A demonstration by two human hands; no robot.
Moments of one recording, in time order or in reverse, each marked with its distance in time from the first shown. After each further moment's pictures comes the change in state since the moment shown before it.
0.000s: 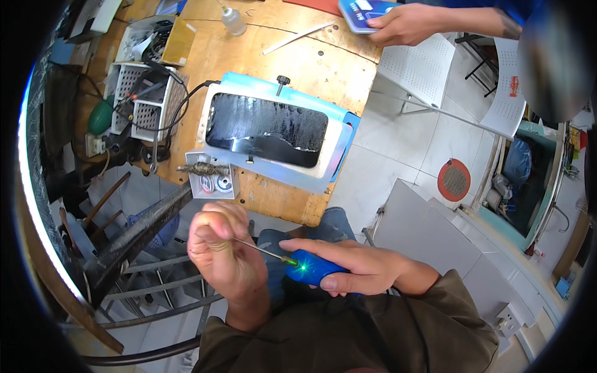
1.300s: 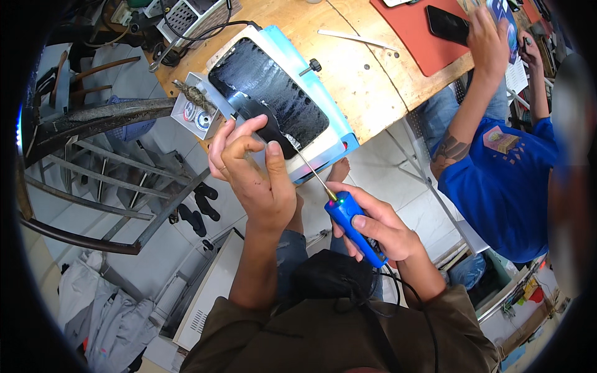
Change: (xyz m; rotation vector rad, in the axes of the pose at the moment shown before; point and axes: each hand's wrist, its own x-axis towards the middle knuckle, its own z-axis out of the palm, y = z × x) left_hand -0.003 -0.113 0.081 1.175 0.507 0.419; right_hand -0.041 -0.050 -0.148 0.113 -0.023 0.450
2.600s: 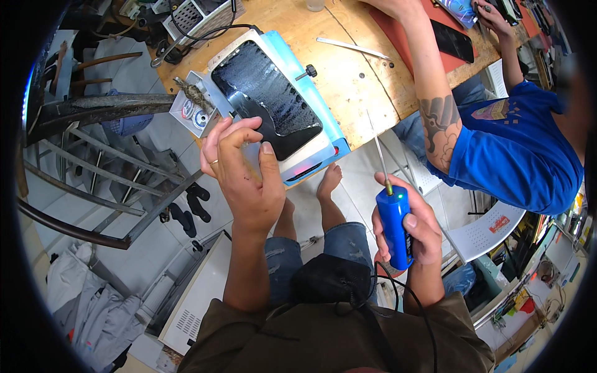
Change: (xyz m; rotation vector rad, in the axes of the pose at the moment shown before) left_hand 0.006 0.005 -0.011 0.076 -0.043 -0.033; right_hand -0.041 -0.019 -0.018 0.114 0.231 -0.236
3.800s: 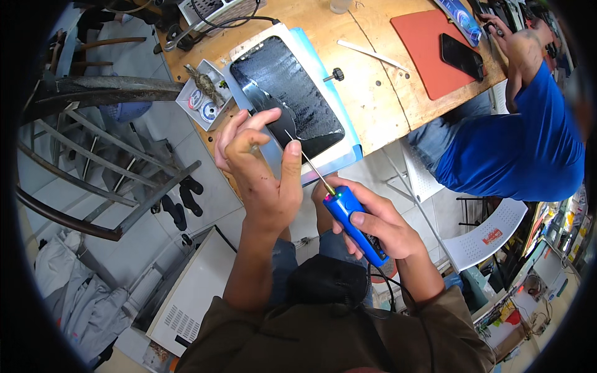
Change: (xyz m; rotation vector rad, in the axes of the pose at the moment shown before) left_hand -0.002 -0.013 0.013 -0.124 0.083 0.038; right_hand 0.052 0.002 0.033 -0.231 -0.221 0.323
